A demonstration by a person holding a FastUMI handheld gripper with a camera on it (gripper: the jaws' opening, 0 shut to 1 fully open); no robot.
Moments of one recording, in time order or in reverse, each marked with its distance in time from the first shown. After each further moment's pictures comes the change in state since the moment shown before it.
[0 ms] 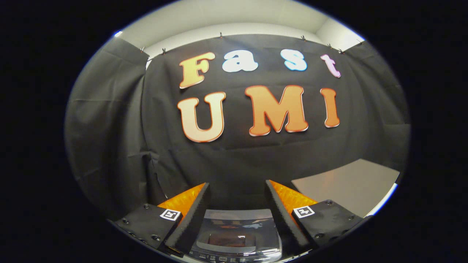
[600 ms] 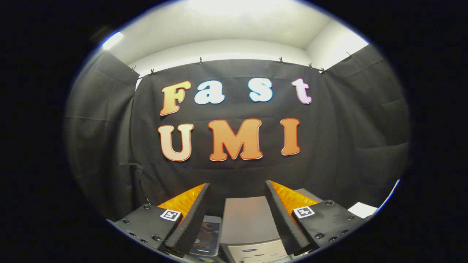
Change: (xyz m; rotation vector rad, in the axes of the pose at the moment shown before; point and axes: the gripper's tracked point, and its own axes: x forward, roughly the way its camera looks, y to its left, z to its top) arm -0.177 -0.208 0.118 -0.072 -0.115 -0.112
